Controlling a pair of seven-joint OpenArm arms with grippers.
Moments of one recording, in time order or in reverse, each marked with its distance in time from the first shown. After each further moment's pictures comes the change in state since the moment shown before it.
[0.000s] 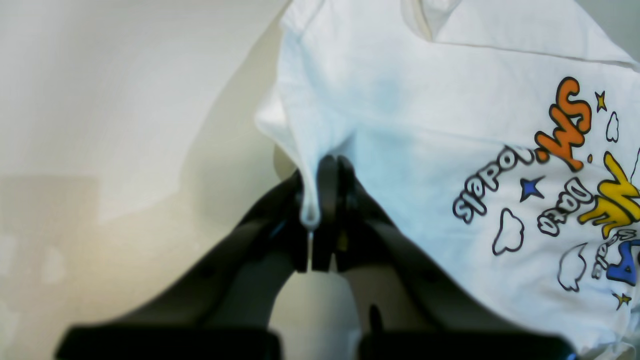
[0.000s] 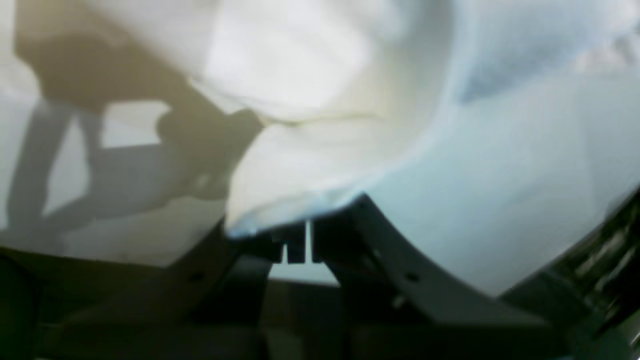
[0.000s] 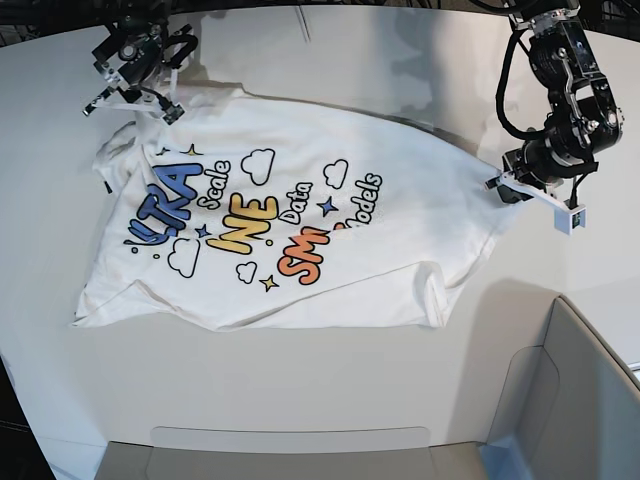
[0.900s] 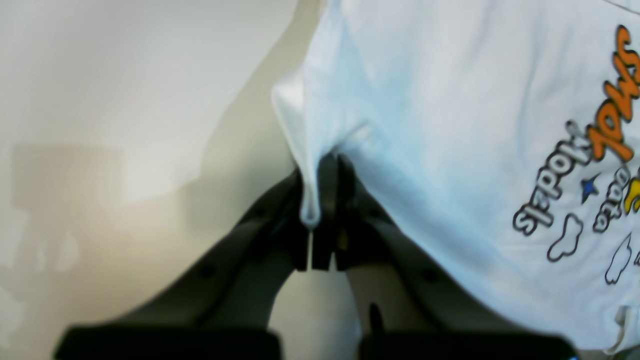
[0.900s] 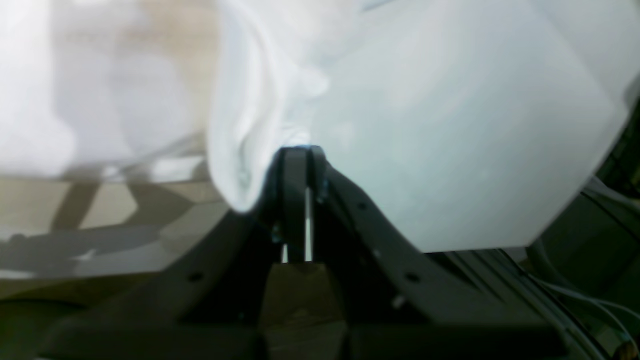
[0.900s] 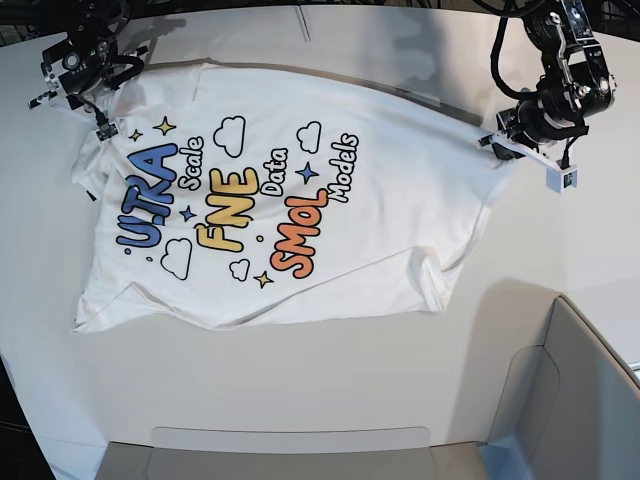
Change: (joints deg) left arm 11.0 0.2 -0.6 2.7 -0.2 0.0 -0.9; right arm 4.0 0.2 13.4 -0.3 6.6 0.0 -0.8
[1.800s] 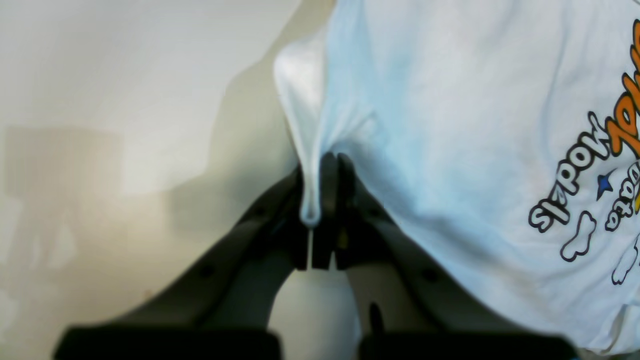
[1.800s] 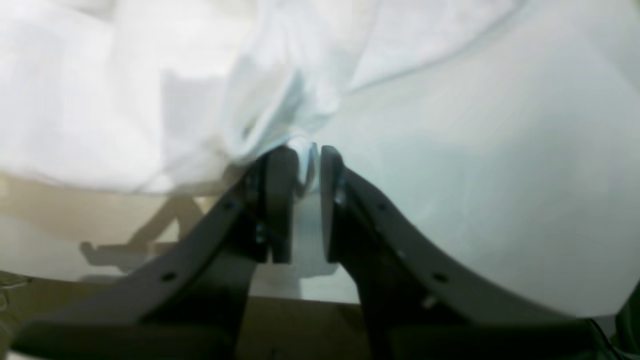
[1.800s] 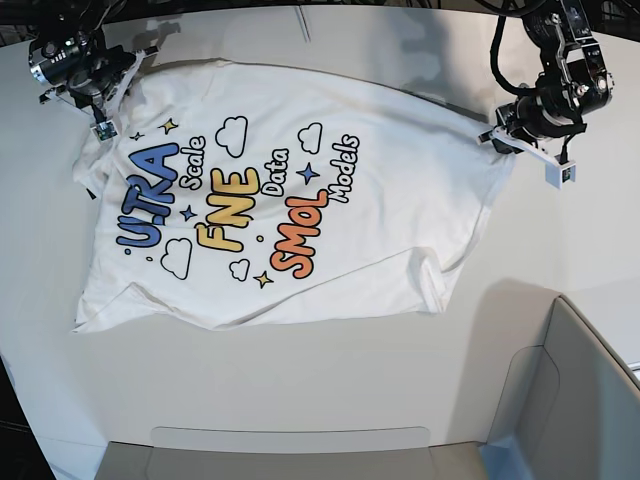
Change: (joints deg) left arm -0.2 -0.1 0.2 -2.0 0.2 0.0 -0.9; right arm -0.9 0.2 5.1 0.0 18.7 0.0 -0.3
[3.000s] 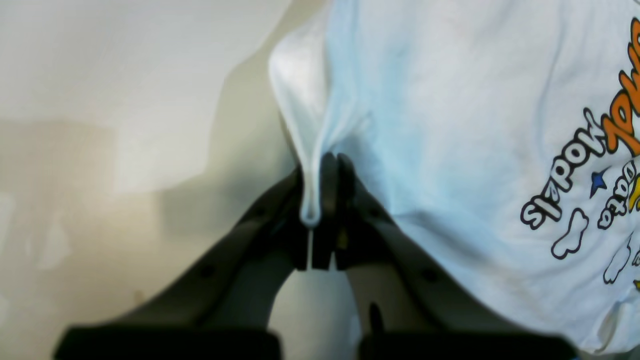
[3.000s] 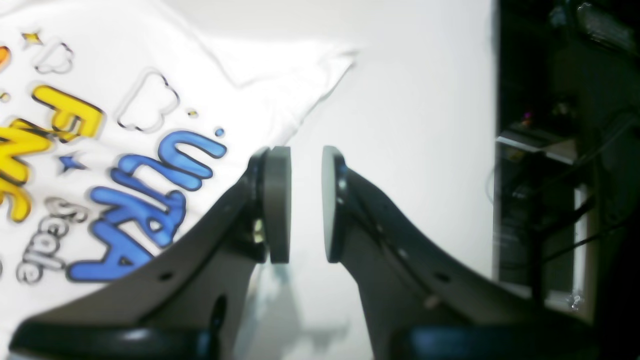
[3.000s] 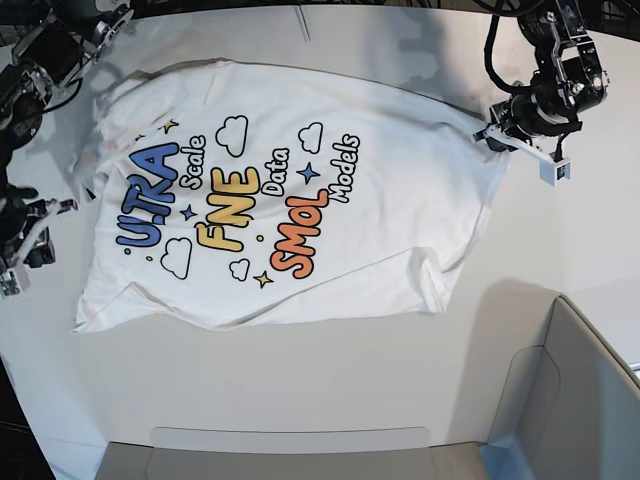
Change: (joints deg) left arm 0.0 1.7 -0.1 0.0 0.0 0.0 0.2; right arm 33.5 17.3 2.6 -13.2 15.3 0.0 -0.6
